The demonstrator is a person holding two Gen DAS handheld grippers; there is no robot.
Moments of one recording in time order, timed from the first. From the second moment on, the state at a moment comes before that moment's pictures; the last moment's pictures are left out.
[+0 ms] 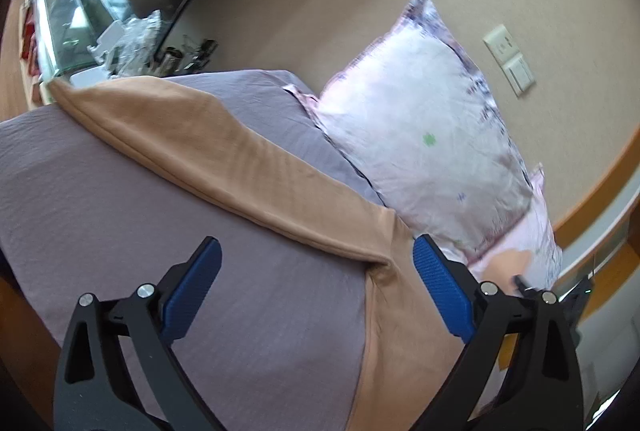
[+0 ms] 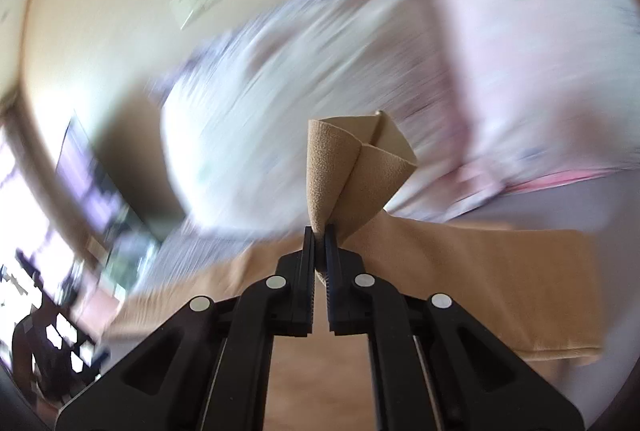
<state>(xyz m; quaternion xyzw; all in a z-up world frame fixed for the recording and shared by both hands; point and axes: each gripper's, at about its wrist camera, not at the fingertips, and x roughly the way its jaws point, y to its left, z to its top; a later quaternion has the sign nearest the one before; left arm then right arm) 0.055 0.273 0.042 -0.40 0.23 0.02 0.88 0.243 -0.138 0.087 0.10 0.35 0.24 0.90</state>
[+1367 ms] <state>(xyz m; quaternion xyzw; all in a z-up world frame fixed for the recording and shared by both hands) 0.204 -0.041 0.085 0.13 0.31 -0.15 0.93 0.195 -0.264 0.035 0.27 0.36 0.18 0.88</state>
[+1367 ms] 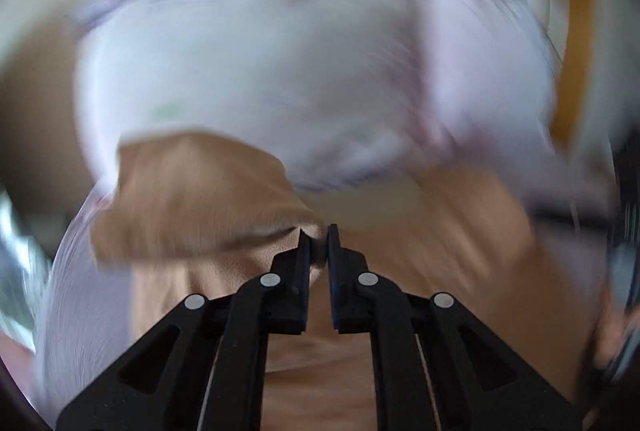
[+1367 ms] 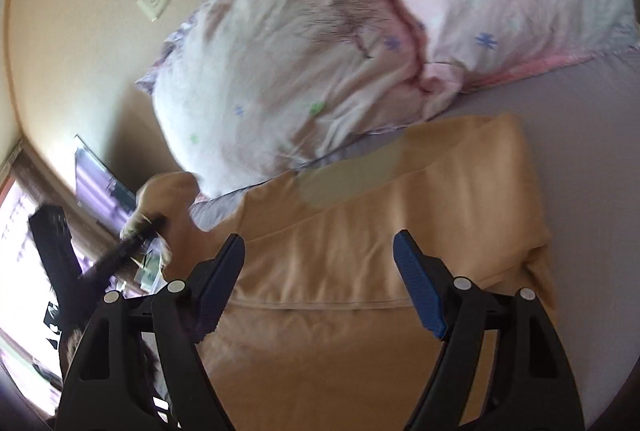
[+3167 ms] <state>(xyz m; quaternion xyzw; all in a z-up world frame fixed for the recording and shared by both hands) 0.029 0.164 0.016 -0.17 0.35 -0.22 0.89 0.065 -0.326 0.021 0.17 0.33 0.27 0.89</state>
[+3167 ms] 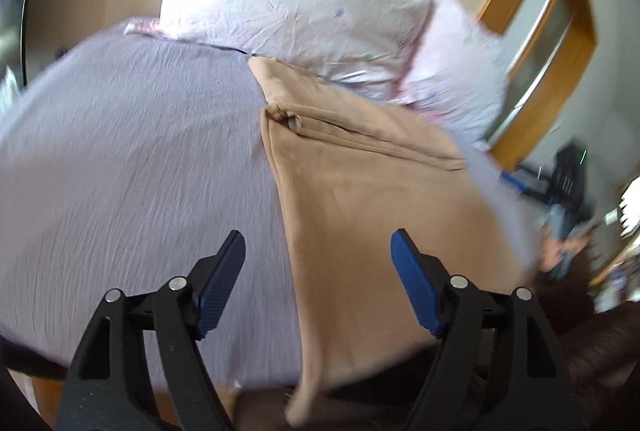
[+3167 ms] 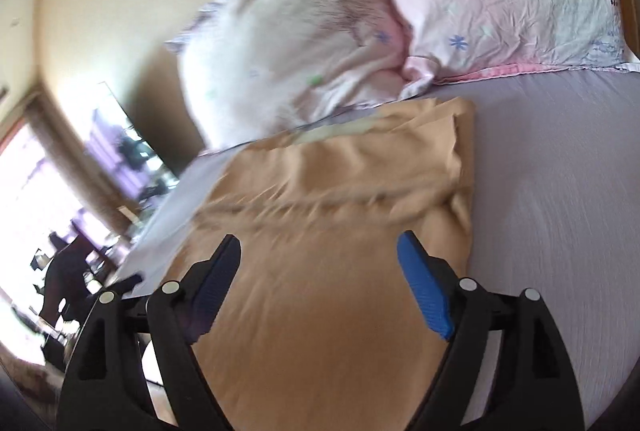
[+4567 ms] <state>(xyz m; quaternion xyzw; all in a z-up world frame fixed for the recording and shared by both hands) 0.319 0.128 0.027 -0.32 0.40 -0.19 0.84 0.298 -0.350 -0.007 0.36 0.34 0.15 0.86</state>
